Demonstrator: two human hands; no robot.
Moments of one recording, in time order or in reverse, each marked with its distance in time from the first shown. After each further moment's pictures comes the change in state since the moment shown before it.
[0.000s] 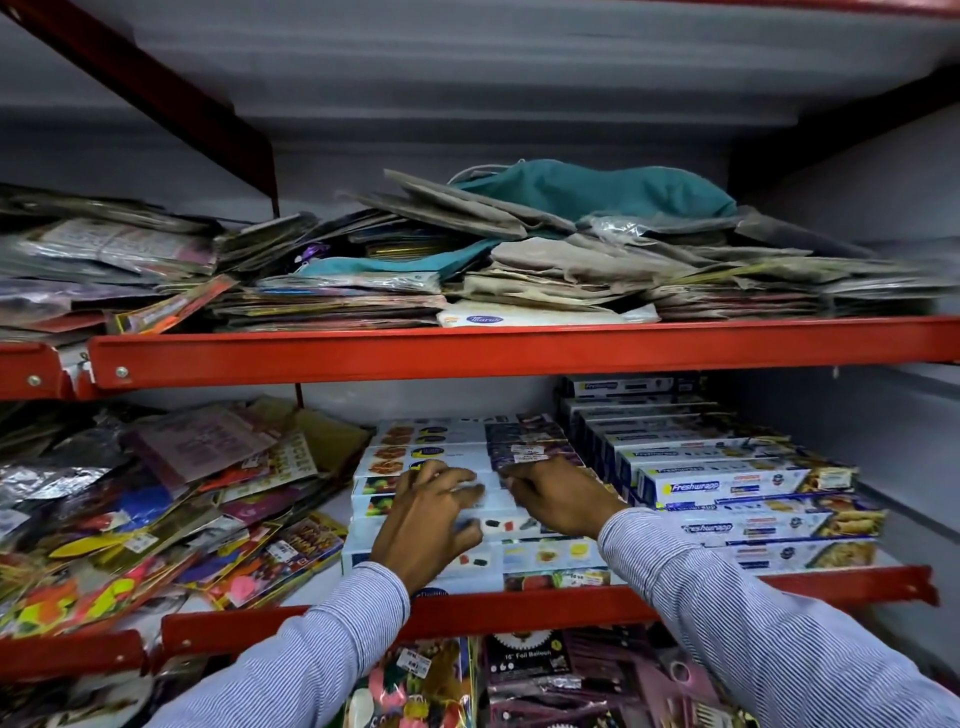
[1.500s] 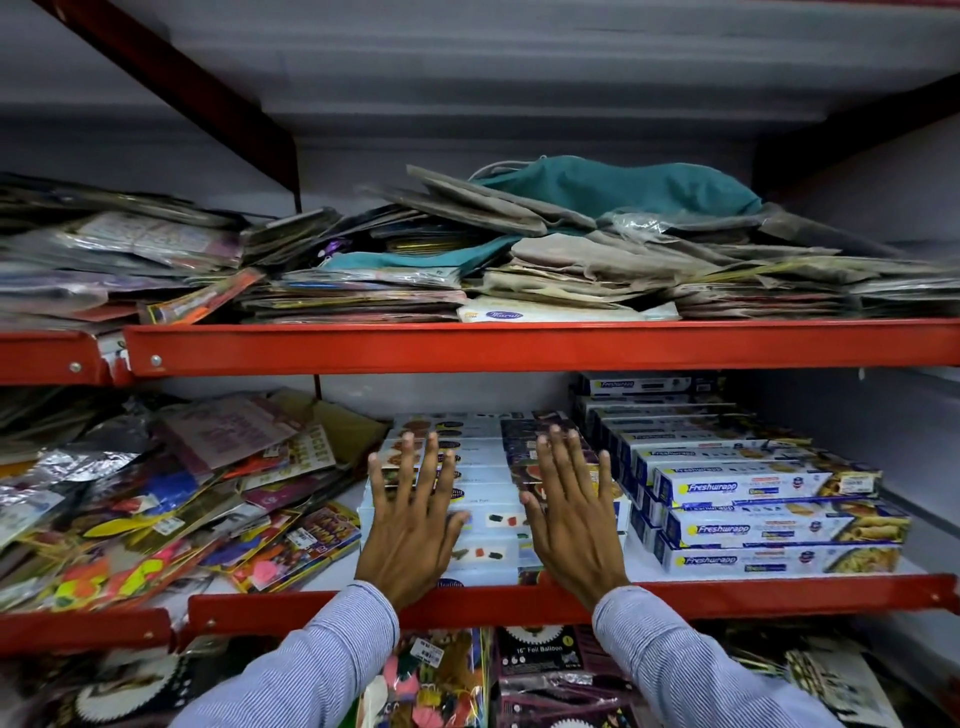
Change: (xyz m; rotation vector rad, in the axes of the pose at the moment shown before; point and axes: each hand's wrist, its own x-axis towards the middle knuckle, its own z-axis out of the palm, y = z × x) left_hand -0.031 -0.029 0.023 0.352 0.153 -0.057; right_hand -0.023 -0.006 0.069 -0.240 0.550 0.105
